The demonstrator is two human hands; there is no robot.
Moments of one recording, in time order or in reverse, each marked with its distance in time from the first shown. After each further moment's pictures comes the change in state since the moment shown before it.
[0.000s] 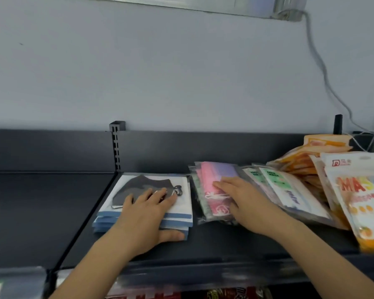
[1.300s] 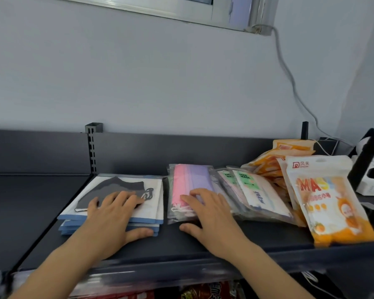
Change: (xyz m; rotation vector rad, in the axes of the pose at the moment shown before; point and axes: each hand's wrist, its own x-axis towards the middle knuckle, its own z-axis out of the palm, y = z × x) left_hand 0.009 -0.010 0.031 -0.005 0.291 -0.027; right_hand -0.030 -0.010 0.023 0.044 0.117 -0.039
